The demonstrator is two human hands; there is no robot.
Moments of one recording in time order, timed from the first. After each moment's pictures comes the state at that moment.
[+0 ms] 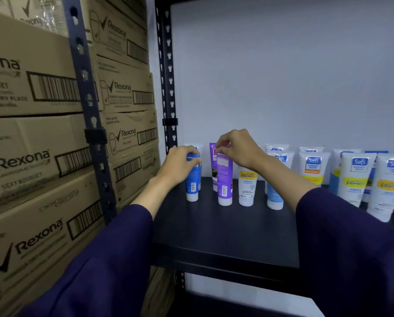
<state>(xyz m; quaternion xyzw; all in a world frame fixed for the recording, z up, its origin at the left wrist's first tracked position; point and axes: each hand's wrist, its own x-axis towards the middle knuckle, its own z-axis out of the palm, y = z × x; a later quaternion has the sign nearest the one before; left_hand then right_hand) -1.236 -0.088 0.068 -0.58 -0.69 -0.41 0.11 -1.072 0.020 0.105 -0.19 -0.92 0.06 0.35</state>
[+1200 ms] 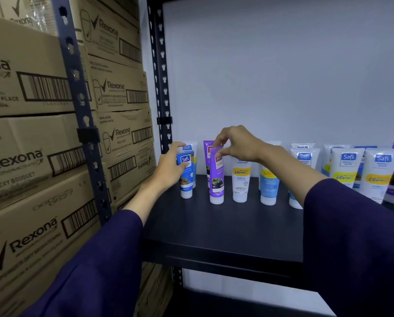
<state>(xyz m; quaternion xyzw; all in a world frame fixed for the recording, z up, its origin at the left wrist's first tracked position) -1.232 -0.096 0.053 -0.53 -0.67 -0.51 0.00 -1.053 0.027 0.118 -0.16 -0.94 0.07 0.28</state>
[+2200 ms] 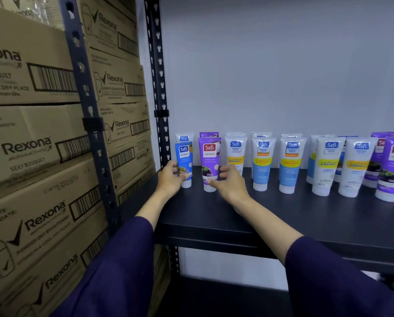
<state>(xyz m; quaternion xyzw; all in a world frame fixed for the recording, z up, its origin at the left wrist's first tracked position) -1.214 -0.103 -0.001 -0.43 -0.70 -0.57 -0.08 -1.049 -0.050 -0.001 -0.34 -0.73 0.42 0.42</state>
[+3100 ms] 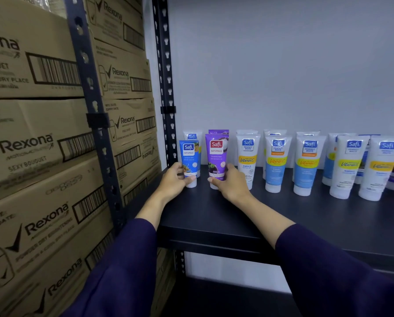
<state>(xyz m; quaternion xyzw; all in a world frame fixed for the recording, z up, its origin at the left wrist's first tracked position) -1.245 -0.101 -0.015 -0.48 -0.66 -0.56 -0.15 -1.087 -0.019 -0.016 -0.34 -0.79 0.34 0.39</state>
